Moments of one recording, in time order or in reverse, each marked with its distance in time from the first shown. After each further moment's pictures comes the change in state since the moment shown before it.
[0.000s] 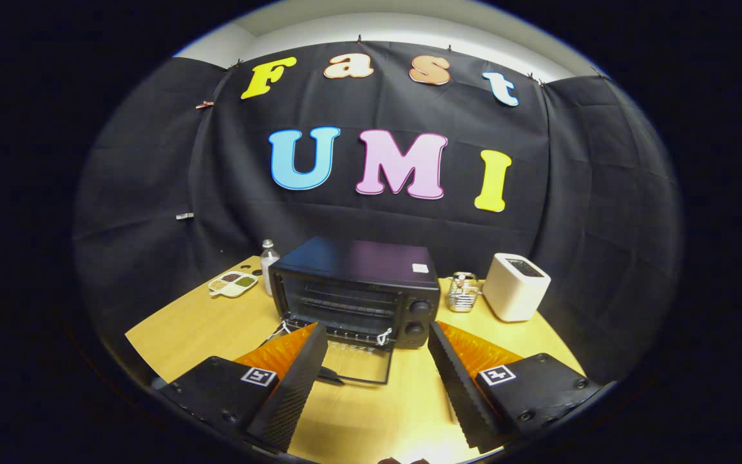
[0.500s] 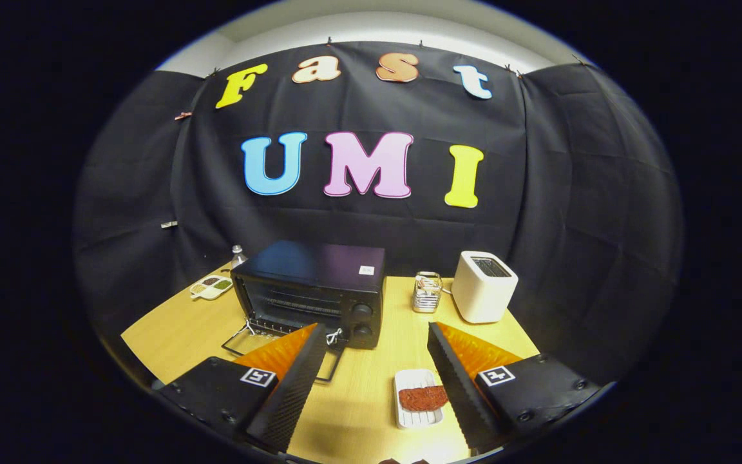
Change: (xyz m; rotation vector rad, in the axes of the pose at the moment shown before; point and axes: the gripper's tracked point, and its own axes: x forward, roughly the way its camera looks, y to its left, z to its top) arm 0.004 -0.105 -0.008 0.078 0.060 -0.012
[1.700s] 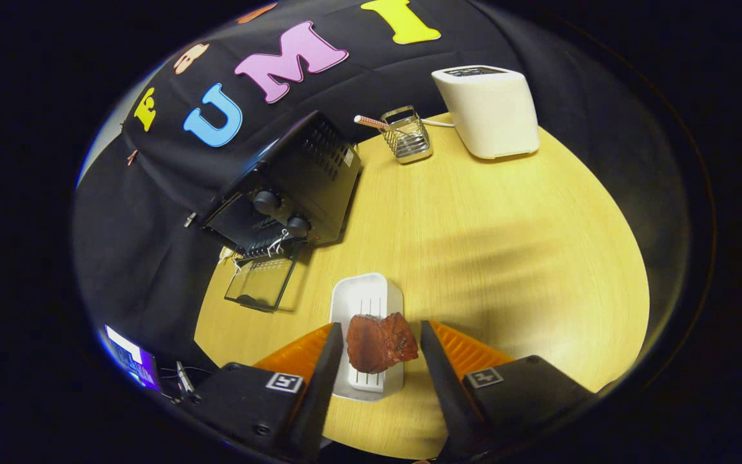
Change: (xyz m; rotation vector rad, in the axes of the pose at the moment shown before) arm 0.078 -0.098 -0.198 0.414 0.636 0.315
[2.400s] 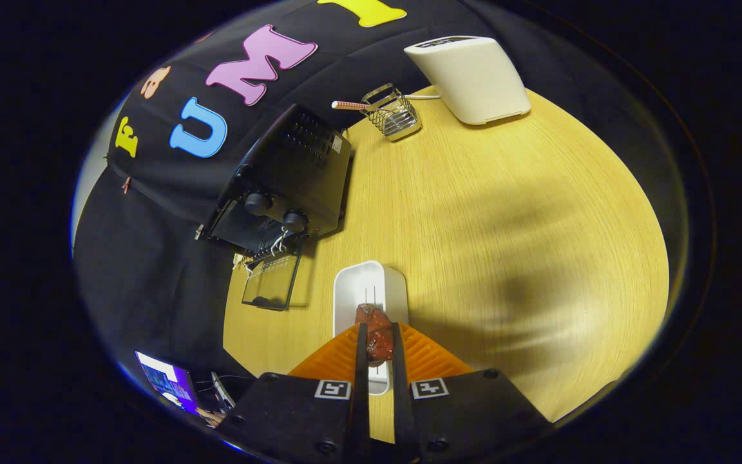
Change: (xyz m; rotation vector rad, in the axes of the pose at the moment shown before) arm -0.007 -0.002 -0.001 0.140 0.072 0.057
